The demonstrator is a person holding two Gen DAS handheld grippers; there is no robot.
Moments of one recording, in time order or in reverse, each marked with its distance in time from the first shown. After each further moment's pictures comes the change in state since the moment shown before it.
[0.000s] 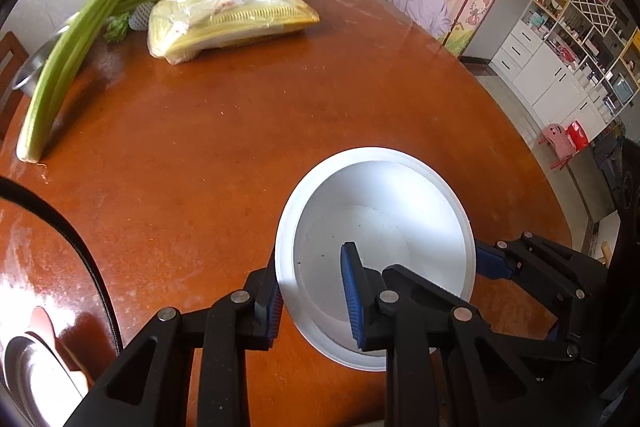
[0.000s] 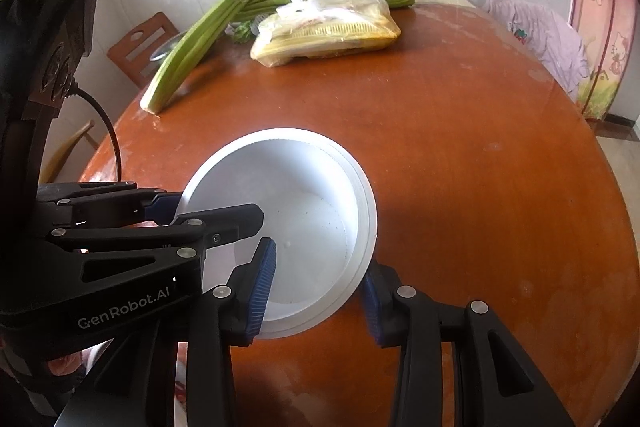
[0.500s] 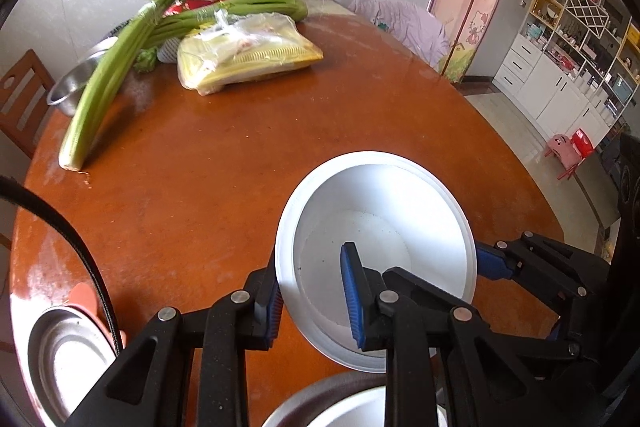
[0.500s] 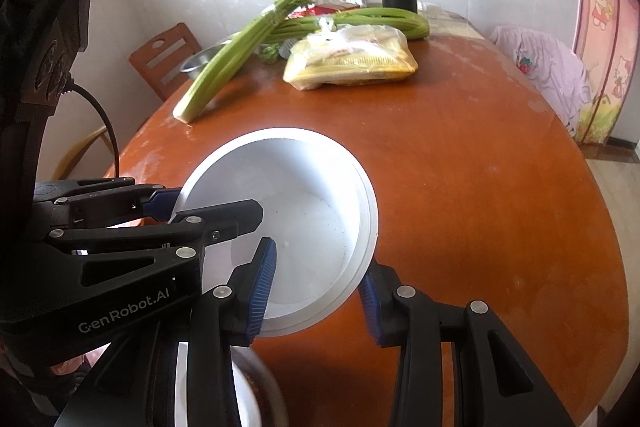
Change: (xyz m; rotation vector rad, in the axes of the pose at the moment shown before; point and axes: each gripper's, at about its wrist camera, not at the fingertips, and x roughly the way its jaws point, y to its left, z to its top) left arm -0.056 -0.004 -0.022 0.019 -0.108 0.050; right arm -0.042 0.033 -0.011 -0.055 -0.078 0.010
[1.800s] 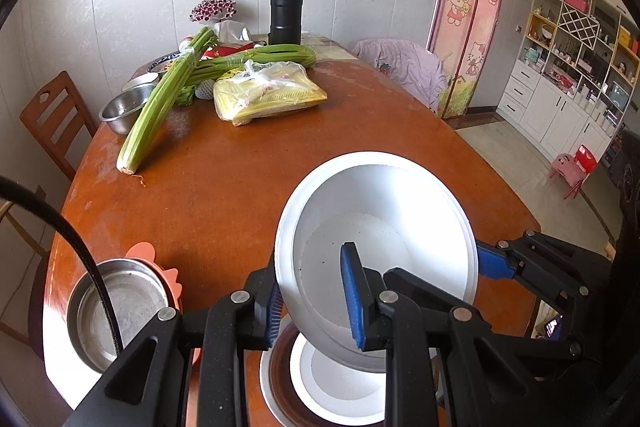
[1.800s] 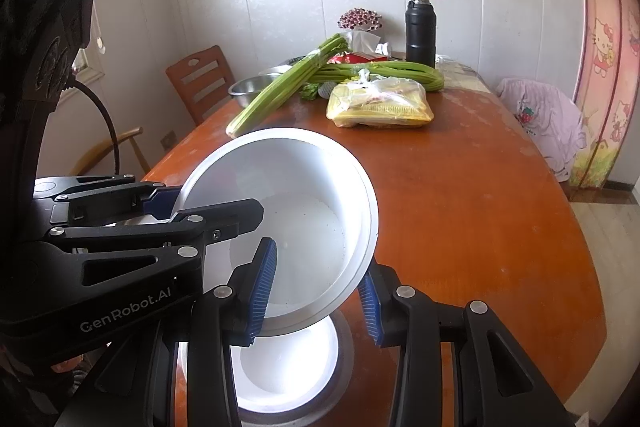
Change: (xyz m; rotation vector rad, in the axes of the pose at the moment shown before) left arm -0.098 -0.012 -0.055 0.007 -0.159 0.056; right arm -0.082 0.058 -0.037 -0.100 -0.142 0.002
